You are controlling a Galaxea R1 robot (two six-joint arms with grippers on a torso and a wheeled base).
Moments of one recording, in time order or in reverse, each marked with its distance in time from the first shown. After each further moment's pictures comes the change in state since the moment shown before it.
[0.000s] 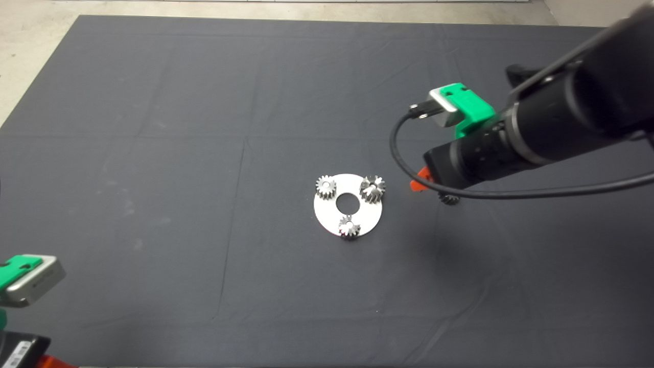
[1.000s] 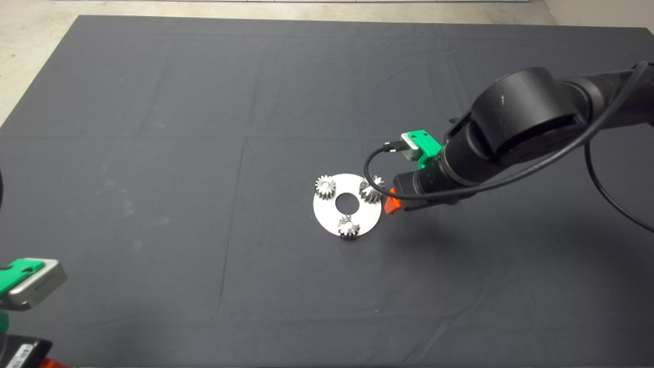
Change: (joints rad) left arm 0.014 0.003 0.000 0.000 0.000 -0.003; right arm -0.164 0.034 -0.206 -0.074 -0.006 -0.038
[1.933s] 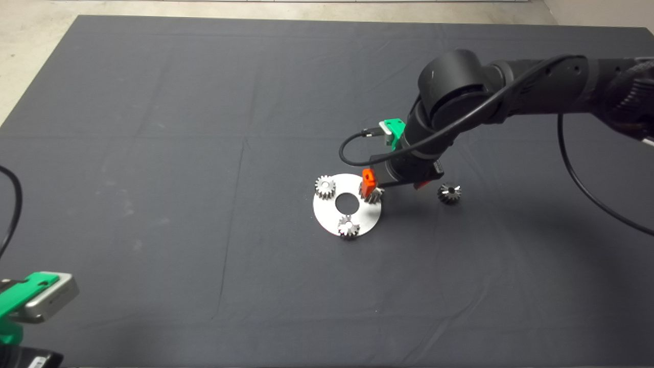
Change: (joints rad) left arm 0.084 0.023 0.000 0.028 -0.001 -0.008; right arm -0.052 0.115 -0.240 0.066 -0.002 -0.075
